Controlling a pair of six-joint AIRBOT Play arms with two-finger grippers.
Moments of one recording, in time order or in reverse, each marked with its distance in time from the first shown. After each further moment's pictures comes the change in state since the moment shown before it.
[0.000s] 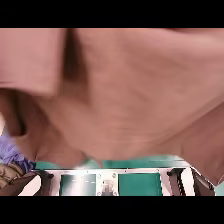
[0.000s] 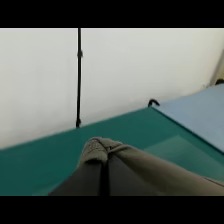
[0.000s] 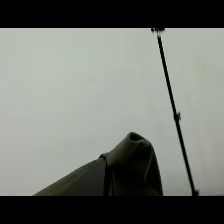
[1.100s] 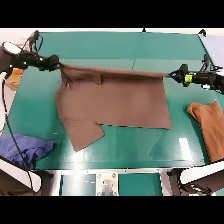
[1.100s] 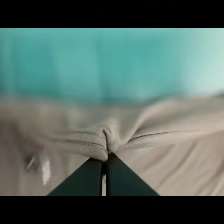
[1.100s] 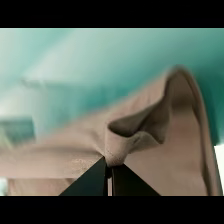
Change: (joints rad) left arm -0.045 -0.806 -0.236 0.179 0.130 0.062; right arm 0.341 -1.109 0.036 -0.235 0.100 0.087
